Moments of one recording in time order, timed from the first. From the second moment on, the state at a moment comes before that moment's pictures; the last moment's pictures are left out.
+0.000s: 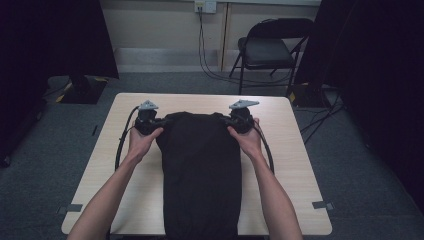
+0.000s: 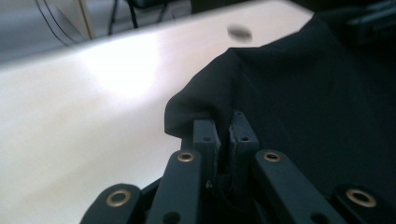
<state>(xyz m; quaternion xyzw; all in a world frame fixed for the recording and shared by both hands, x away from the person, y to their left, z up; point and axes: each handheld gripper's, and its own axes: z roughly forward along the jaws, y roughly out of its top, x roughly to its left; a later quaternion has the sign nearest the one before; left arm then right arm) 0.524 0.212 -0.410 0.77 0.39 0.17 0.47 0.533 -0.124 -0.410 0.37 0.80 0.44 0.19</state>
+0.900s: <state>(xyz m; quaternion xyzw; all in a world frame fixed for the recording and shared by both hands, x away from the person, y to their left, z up) 0.438 0.206 -0.361 0.77 0.31 0.19 0.53 0.471 -0.150 -0.364 0.34 0.76 0.51 0.22</state>
